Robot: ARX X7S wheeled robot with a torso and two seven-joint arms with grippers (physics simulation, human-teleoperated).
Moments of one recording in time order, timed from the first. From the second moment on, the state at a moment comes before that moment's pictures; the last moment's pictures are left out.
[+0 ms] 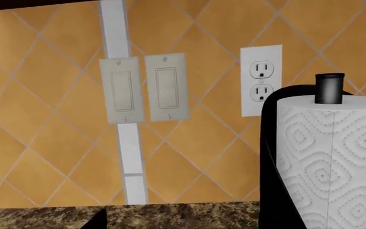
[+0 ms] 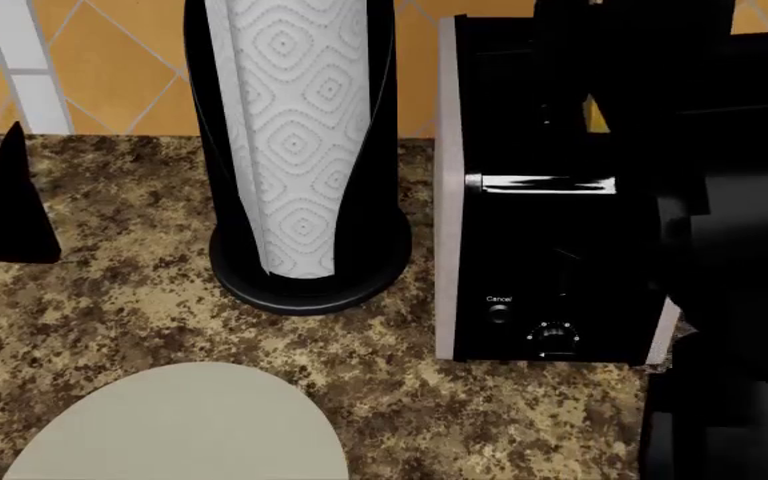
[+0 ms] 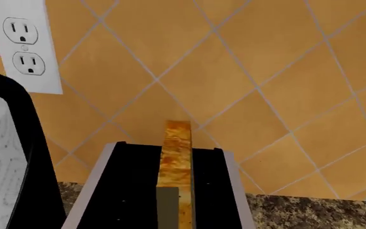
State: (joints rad) left arm -0.72 -0.28 -0.03 0.59 -0.34 -1.15 -0.18; right arm 1.35 0.22 -0.16 0.27 0.27 1.20 0.05
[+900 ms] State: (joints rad) left arm -0.71 -0.28 -0.06 0.63 -0.37 -1.17 -0.20; right arm 1.41 0.36 0.01 -0.23 1.52 1.51 0.91
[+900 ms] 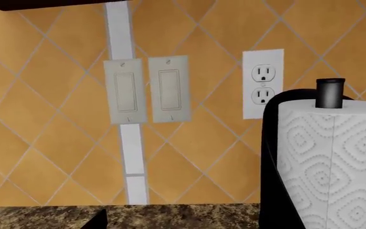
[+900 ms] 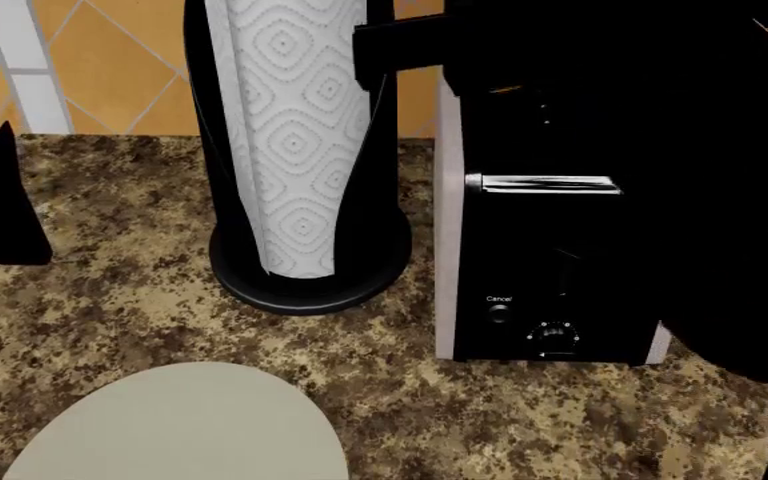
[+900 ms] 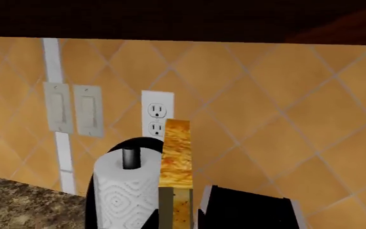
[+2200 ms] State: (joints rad) left arm -0.70 -0.33 -0.11 0.63 -0.36 -1.16 -0.25; right arm 1.53 0.58 -0.31 -0.84 2.52 0.85 1.52
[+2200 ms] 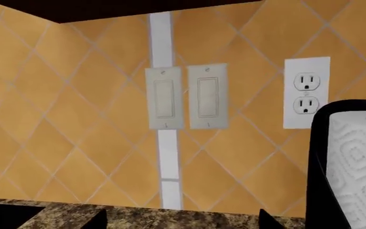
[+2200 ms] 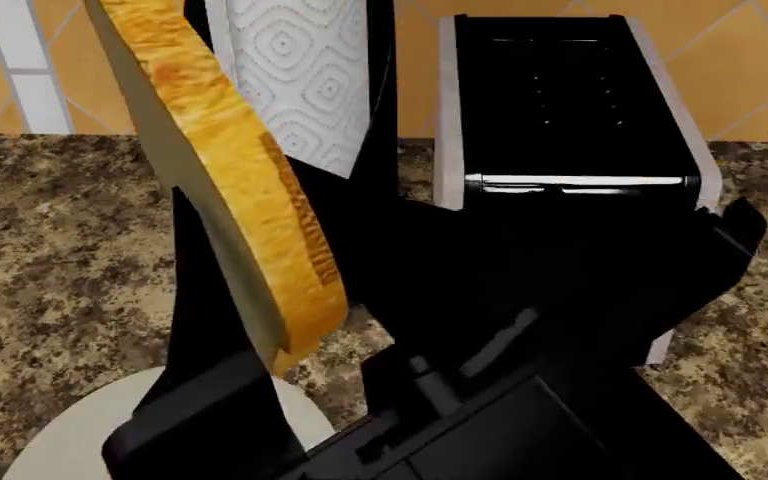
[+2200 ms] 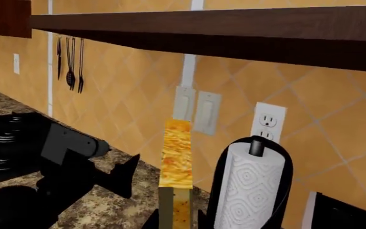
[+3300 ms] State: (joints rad) left arm -0.70 -0.36 -0.11 0.58 -0.32 -1.11 -0.30; right arm 1.12 0.45 -0.46 -0.94 2.23 0.92 1.31
